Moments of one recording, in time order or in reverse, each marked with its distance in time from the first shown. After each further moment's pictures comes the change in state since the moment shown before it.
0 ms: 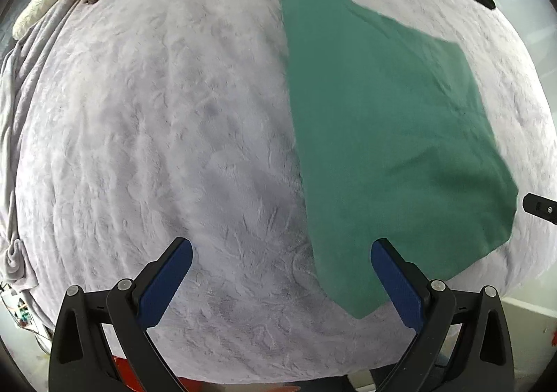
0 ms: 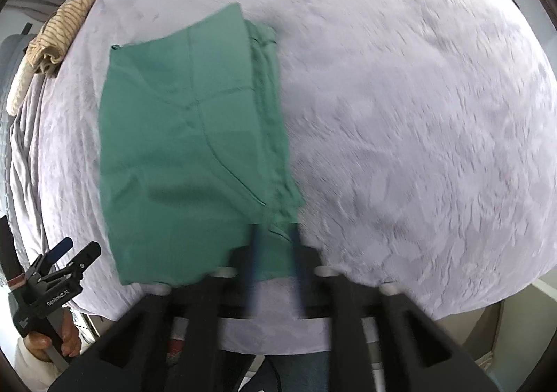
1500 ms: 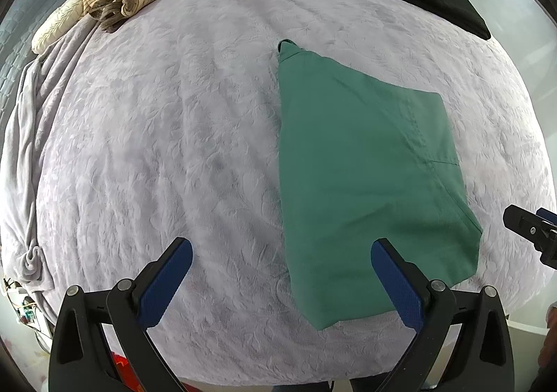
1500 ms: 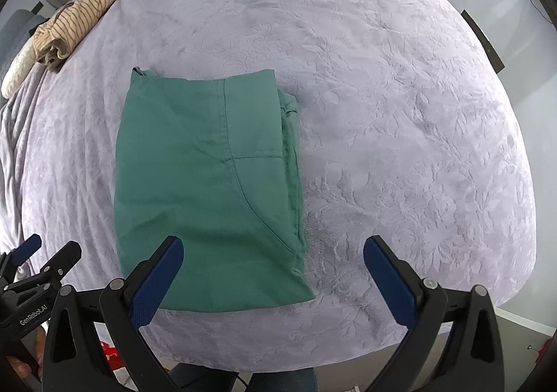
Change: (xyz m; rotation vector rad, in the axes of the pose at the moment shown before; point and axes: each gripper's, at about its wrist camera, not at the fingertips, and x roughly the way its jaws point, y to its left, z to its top) left arm -0.059 -0.024 0.021 -0.021 -0.104 0.043; right arm -0.041 0.059 0.007 -0.069 -0.133 -0.150
